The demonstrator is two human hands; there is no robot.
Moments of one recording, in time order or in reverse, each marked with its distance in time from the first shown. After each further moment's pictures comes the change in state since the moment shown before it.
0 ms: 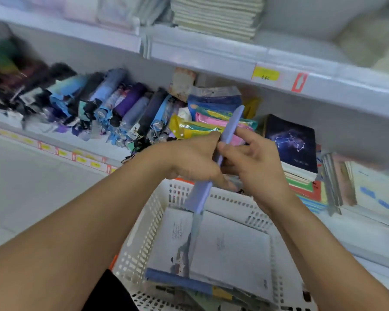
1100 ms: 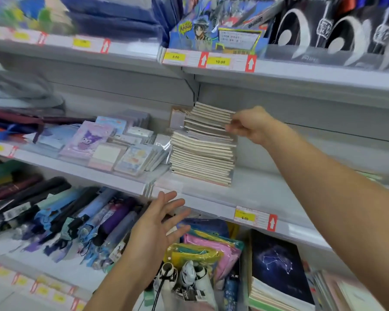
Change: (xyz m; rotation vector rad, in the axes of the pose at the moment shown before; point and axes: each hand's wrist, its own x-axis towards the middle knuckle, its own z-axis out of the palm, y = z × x) left_hand -0.032 0.041 -0.078 -1.078 0.603 0.445; right_hand 0.240 -0.259 -0.035 -0.014 0.231 -0.102
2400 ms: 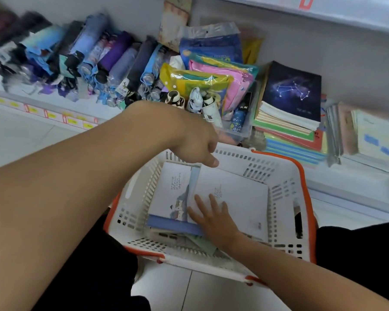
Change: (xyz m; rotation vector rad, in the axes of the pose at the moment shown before) left_hand -0.070 -0.105 0.016 2.091 -1.025 -0.408; right_hand -0.427 0.504 -0.033 -1.578 -1.050 -0.181
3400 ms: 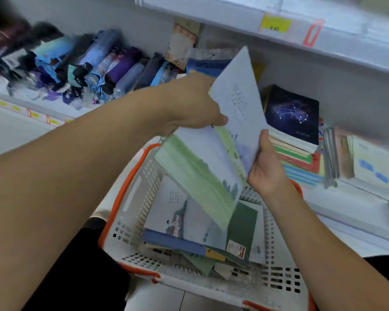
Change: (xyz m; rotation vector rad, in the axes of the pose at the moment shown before) left_hand -0.011 -0.034 -0.030 -0.827 0.573 -0.079; right_hand -0.002 0.116 -0.201 2.748 0.442 0.063
